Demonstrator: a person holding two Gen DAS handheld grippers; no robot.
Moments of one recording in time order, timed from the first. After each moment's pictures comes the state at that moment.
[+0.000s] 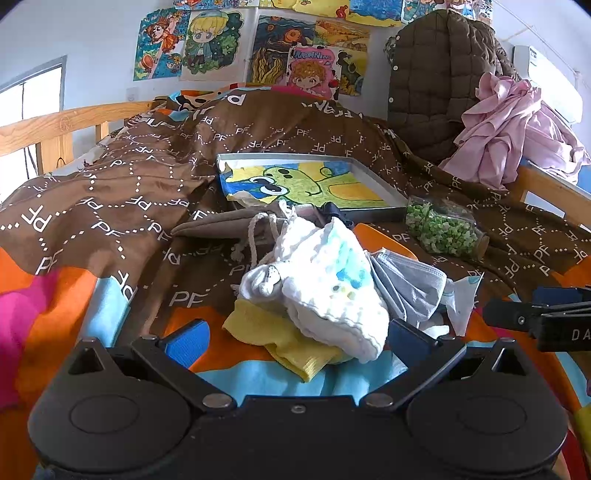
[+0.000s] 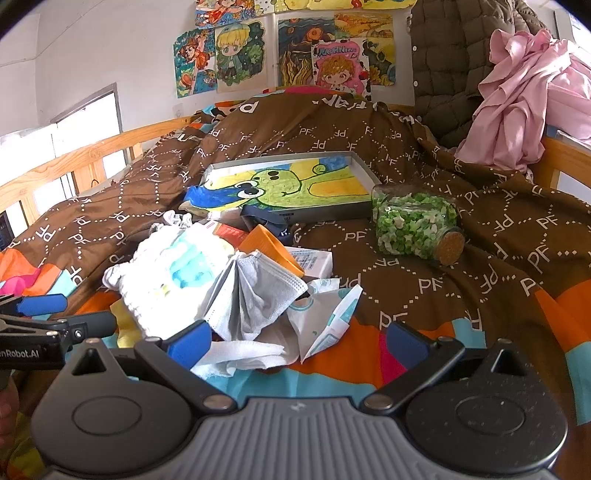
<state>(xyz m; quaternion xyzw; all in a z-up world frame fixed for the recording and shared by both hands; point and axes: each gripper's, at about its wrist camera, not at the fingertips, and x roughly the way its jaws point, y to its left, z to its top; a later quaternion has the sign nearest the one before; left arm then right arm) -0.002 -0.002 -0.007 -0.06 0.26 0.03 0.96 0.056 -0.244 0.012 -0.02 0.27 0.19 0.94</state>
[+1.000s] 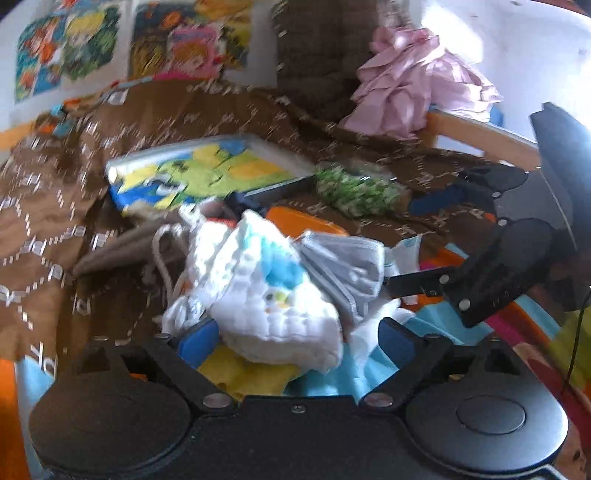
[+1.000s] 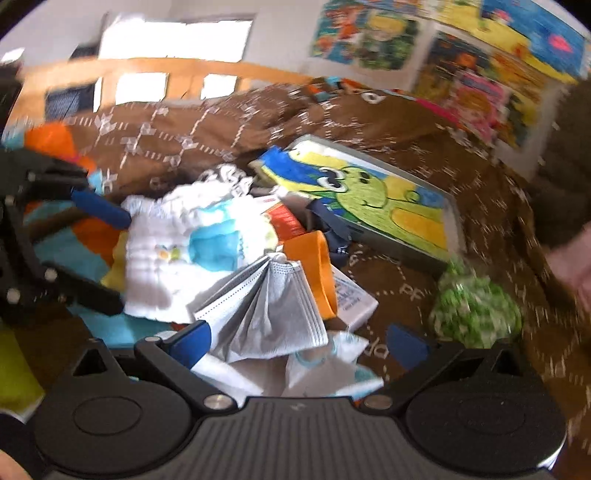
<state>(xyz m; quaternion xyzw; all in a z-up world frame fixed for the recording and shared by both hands) 0.051 0.006 -0.008 0.00 0.30 -0.15 0.94 0.116 -0.203 0.012 -0.25 0.24 0.33 0.88</state>
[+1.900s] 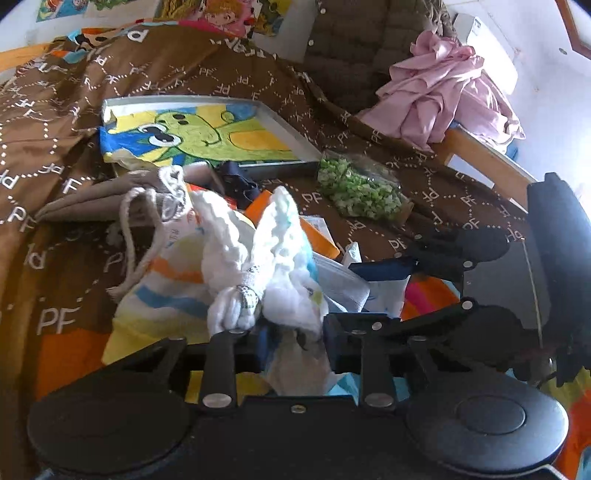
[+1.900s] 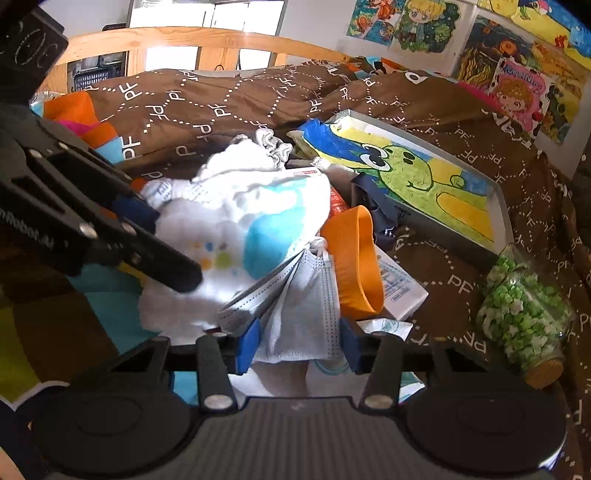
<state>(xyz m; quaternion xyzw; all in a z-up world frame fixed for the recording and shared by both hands) 0.088 -0.002 -0.012 -0.11 0.35 -0.16 0.92 0.132 -0.185 -0.016 -0.26 0.27 0.37 0.85</state>
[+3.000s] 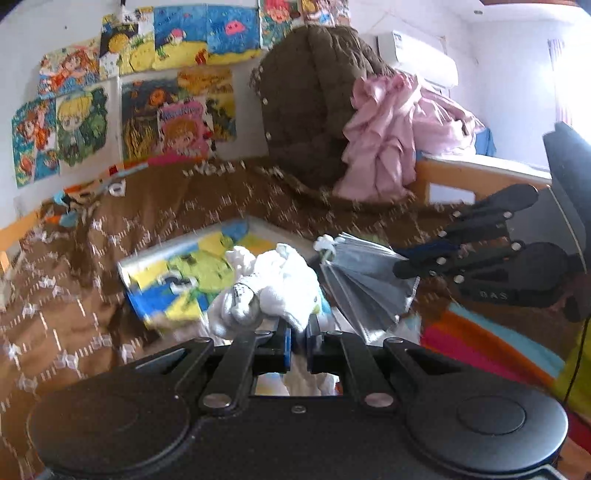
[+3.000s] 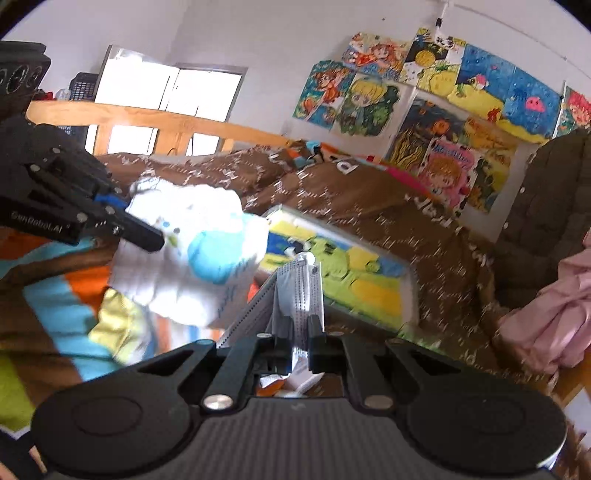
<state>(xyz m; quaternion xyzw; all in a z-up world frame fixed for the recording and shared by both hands) 0.055 -0.002 0.061 0.07 0.19 -0.16 0.97 0.104 -0.224 0.065 -0.24 0.13 0.31 0.91</state>
